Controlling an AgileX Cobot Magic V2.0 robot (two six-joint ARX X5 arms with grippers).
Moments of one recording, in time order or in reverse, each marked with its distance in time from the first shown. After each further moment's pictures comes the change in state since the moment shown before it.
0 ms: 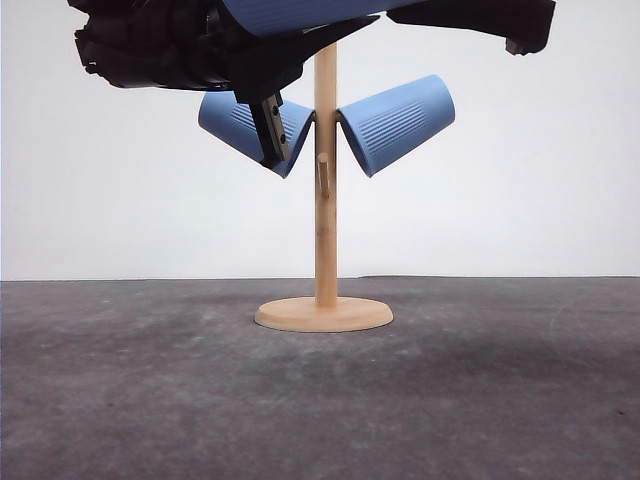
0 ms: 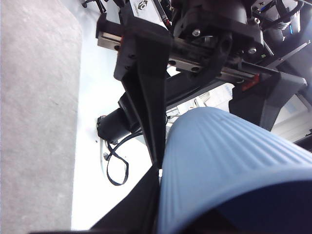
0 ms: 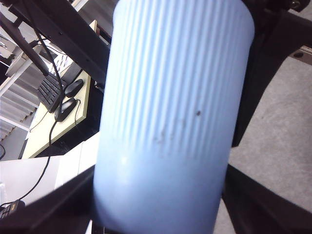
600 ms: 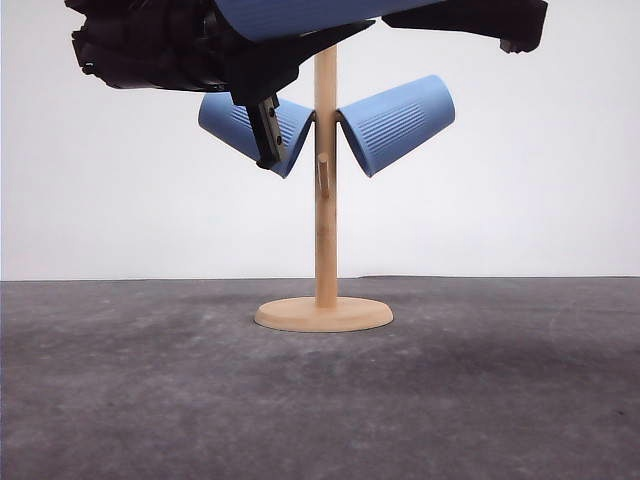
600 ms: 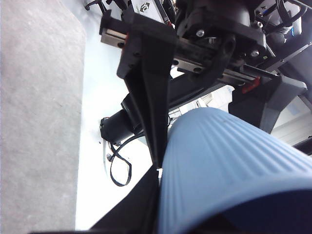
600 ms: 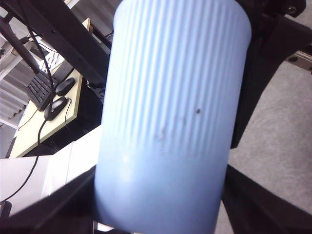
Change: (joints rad) left_arx 0.005 0.000 0.000 -0.002 -0.003 0.007; right_arx 0.001 0.000 0.000 0.039 0.032 0.004
